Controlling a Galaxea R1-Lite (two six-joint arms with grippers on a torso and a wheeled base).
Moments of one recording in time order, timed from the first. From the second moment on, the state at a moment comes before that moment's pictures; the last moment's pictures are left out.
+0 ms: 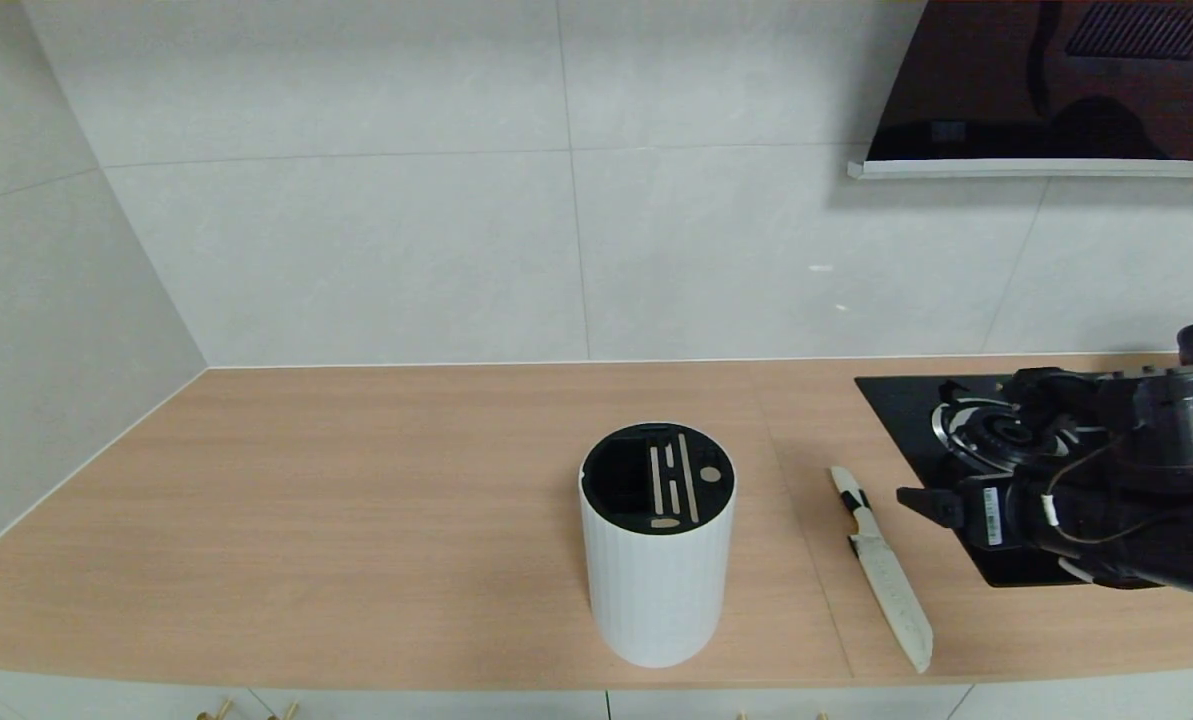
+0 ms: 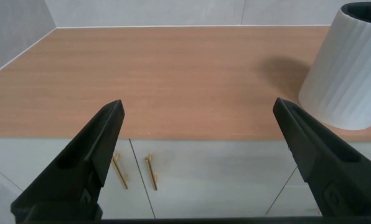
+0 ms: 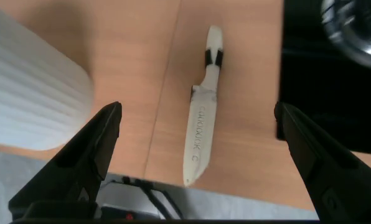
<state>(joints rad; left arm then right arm) 0.00 0.00 0.00 0.00 0.03 0.00 0.26 1.61 -0.60 -0.47 -0.06 0.08</state>
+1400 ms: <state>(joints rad) 0.00 0.00 0.00 0.00 0.03 0.00 0.29 2.25 -0.67 -0.93 -0.18 0.16</state>
